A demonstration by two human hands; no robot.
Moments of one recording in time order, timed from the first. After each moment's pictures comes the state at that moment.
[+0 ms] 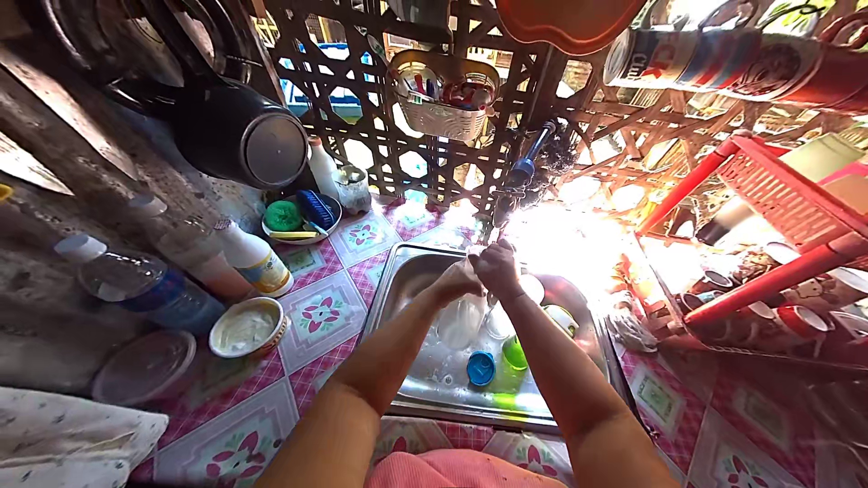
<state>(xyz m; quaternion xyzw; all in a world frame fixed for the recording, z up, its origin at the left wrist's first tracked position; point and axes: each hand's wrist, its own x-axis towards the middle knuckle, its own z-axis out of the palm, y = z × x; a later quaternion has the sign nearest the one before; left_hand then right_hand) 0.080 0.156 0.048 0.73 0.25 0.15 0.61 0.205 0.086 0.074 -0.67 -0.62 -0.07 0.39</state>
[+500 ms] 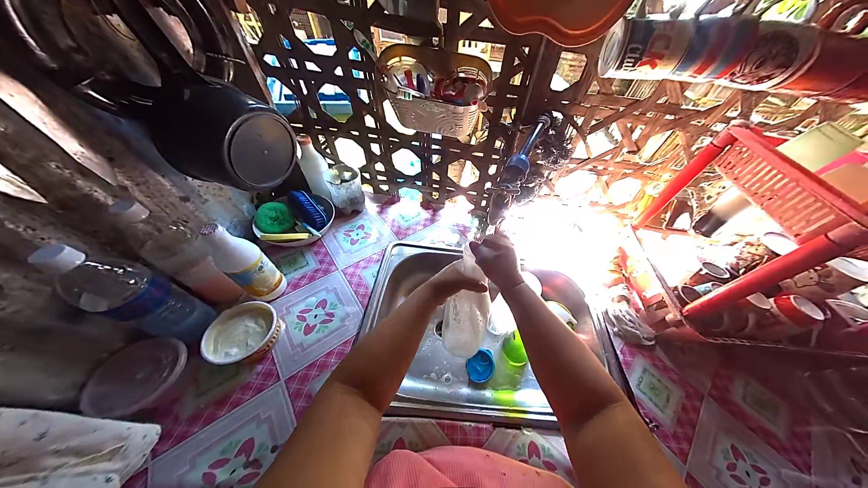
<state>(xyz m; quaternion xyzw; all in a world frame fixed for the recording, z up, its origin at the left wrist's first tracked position) 0.082 0.158 0.049 0.67 0.22 0.14 0.69 0.211 0.091 0.089 -0.69 -0.57 0.03 0.43</state>
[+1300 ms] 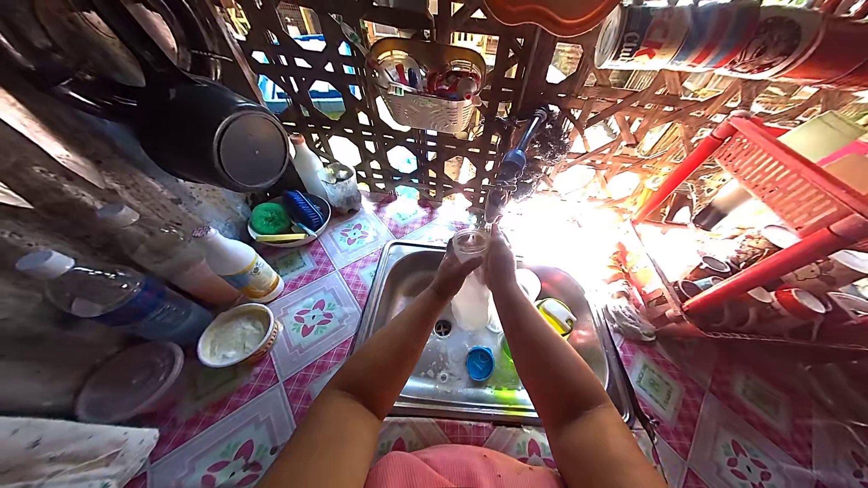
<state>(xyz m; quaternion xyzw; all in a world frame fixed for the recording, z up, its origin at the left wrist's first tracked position) 0.098 0.151 0.037 0.60 0.21 0.38 0.67 0.195 0.100 0.074 -0.62 -0.26 0.29 0.68</state>
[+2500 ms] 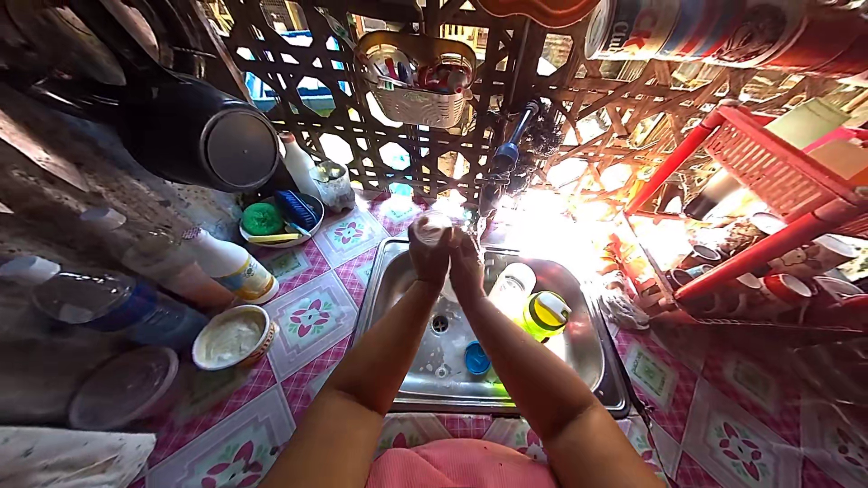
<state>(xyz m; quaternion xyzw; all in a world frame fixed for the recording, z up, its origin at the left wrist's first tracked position) 0.090 0.156 0.062 0.57 0.38 0.55 0.47 0.148 0.097 0.071 -0.74 -0.44 0.13 0.49</state>
